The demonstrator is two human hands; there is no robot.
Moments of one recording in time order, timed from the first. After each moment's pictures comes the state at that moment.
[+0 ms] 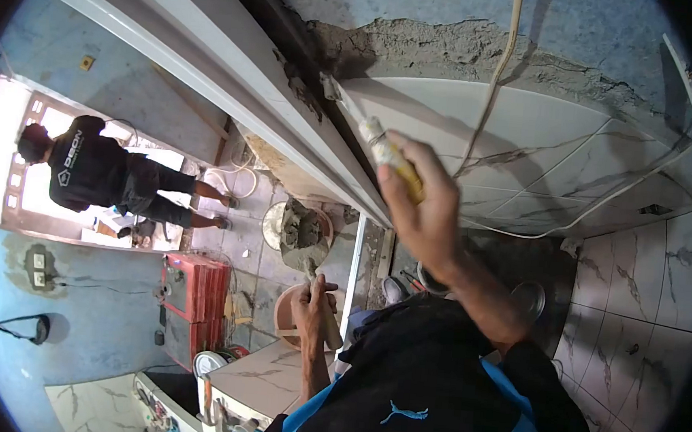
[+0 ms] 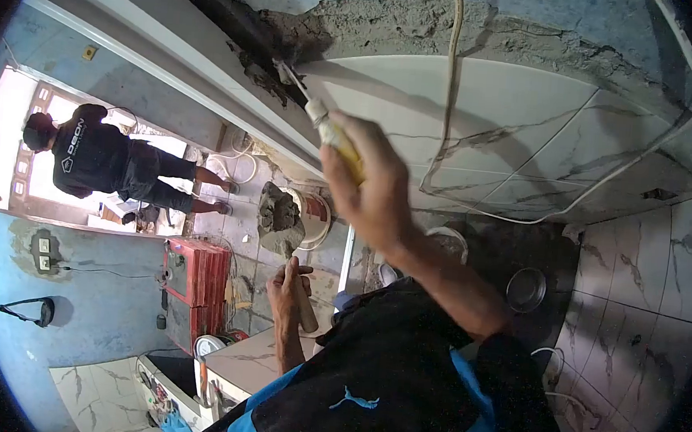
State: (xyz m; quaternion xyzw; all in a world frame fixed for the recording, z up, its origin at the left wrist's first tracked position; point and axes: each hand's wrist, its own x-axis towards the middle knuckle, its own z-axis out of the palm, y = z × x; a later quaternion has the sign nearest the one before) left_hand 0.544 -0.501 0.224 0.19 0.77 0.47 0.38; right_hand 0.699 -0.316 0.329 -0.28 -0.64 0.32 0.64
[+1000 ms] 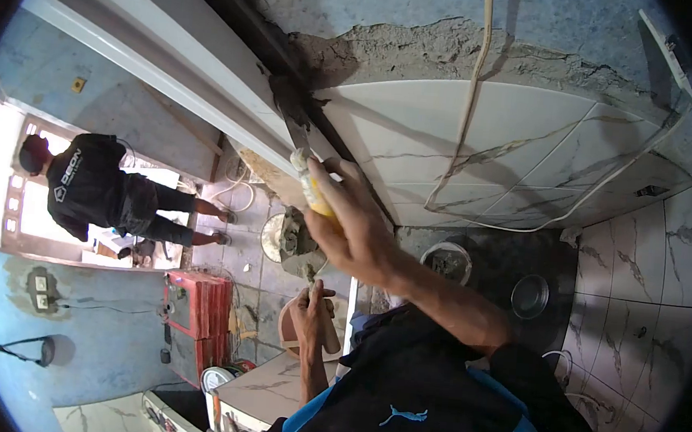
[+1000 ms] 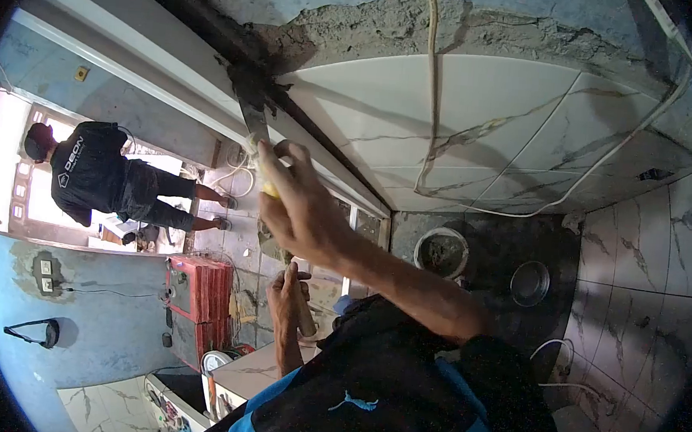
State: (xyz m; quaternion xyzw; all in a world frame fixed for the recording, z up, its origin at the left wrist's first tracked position) left_hand 0.532 -0.500 0.218 0.21 0.78 0.45 0.38; right_hand 0.655 -0.344 0.327 -0.20 -0.72 0.32 0.58
